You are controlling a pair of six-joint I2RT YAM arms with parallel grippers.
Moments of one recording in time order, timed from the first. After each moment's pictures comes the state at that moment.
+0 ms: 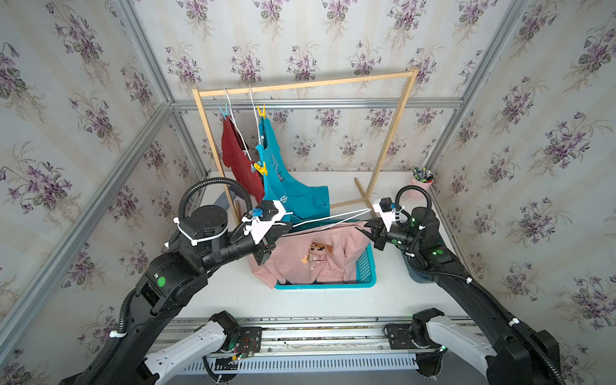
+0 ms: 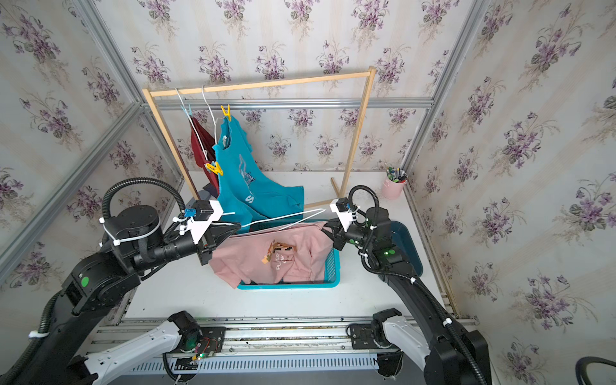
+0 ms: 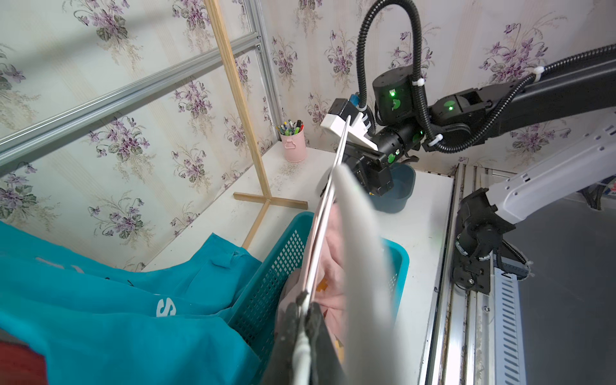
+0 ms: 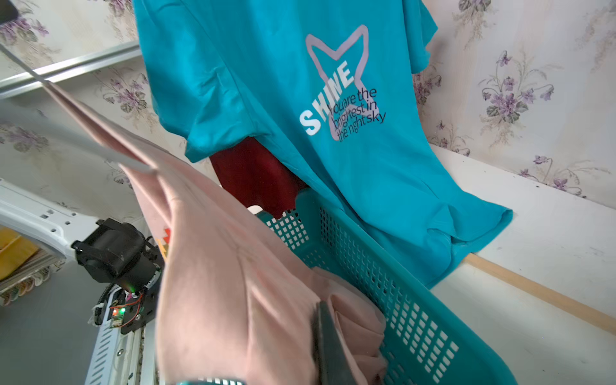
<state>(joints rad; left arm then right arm) -0.65 0.85 1.35 -0.76 0.29 0.23 0.29 0.99 0.66 0.07 -0.84 0.04</state>
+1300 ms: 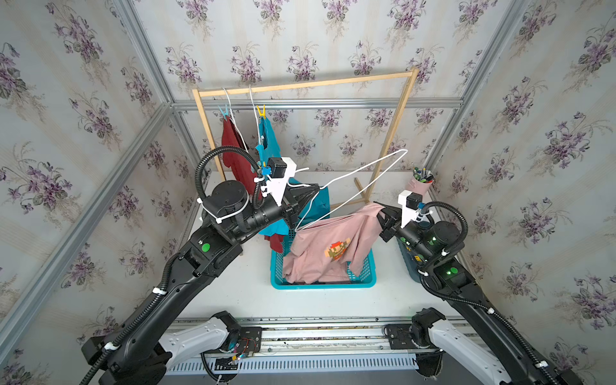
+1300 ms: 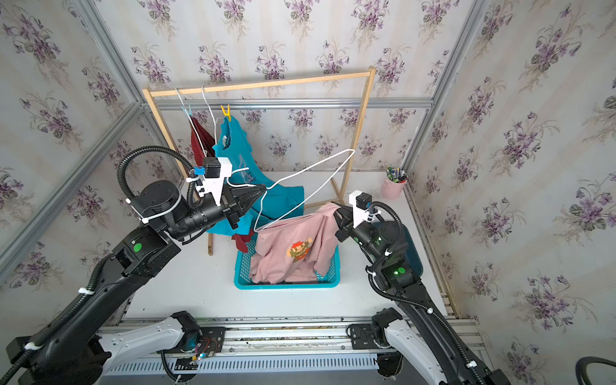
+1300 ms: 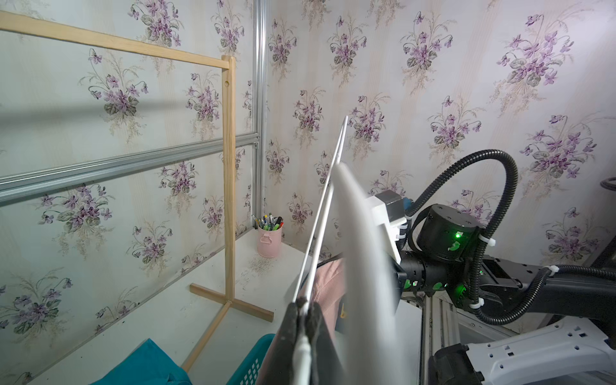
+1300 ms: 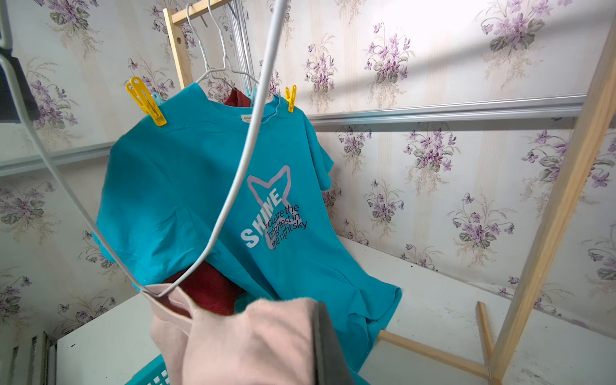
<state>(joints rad) -0.67 1.06 1.37 -0.24 0.33 -0.11 0.40 0.78 0.68 0.19 -0.34 0.13</state>
